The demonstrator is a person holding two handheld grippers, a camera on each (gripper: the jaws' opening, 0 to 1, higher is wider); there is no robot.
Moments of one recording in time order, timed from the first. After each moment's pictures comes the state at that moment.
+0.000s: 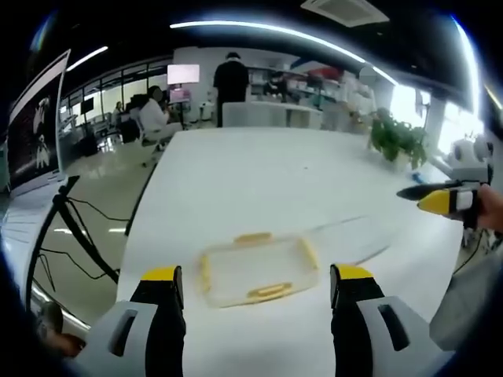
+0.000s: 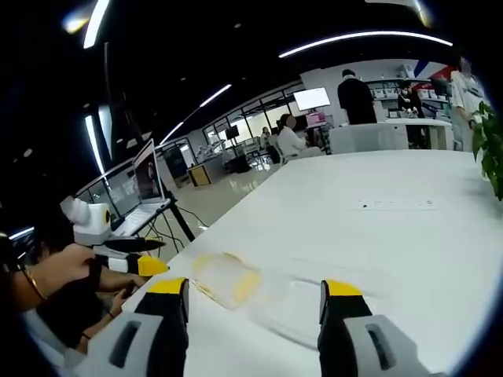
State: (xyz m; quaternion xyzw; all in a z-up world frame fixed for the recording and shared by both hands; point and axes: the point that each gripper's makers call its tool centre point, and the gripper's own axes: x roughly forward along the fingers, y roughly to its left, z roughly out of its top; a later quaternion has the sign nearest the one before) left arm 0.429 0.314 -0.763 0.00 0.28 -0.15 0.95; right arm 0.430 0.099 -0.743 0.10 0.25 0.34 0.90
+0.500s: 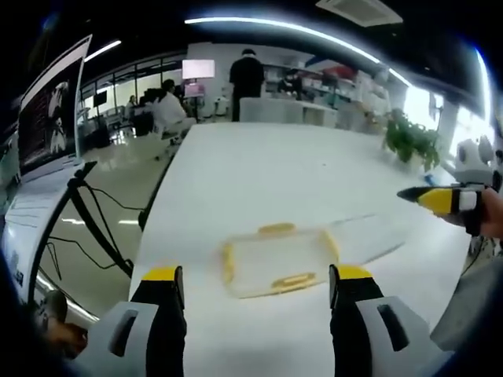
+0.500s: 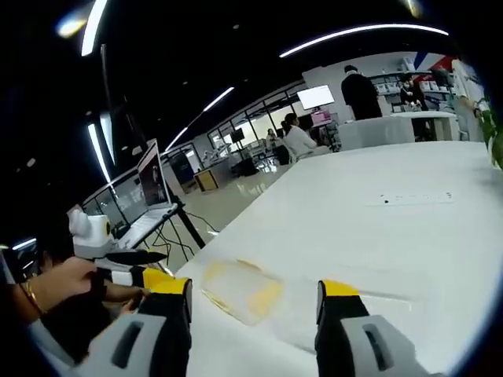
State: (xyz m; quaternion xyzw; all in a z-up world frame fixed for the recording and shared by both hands) left arm 0.429 0.338 -0.776 -0.01 0.29 -0.12 0.95; right arm 0.441 0.143 -0.747 0.13 0.24 0.35 0.90
